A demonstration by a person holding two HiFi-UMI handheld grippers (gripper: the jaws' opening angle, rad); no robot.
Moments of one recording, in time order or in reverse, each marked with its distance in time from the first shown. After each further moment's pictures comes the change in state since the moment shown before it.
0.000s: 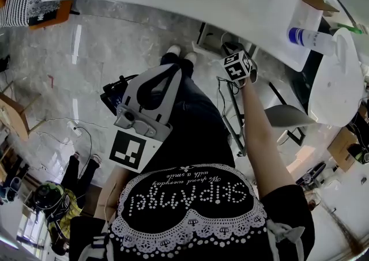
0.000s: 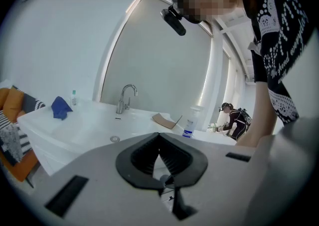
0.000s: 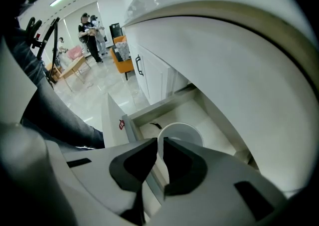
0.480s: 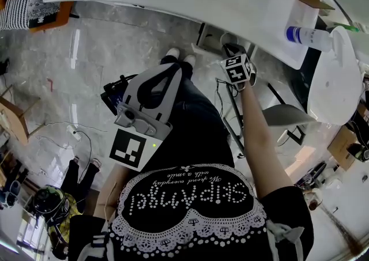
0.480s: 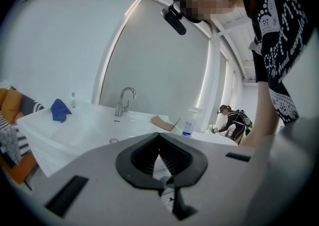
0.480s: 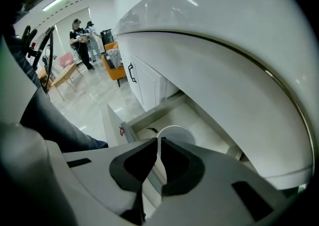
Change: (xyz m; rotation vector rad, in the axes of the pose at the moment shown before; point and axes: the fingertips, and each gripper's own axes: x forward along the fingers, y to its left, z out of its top) left arm -0.008 -0.001 0.004 0.012 -0.026 -0.020; right arm -0.018 -0.005 0.005 0.087 -0.055 -0.070
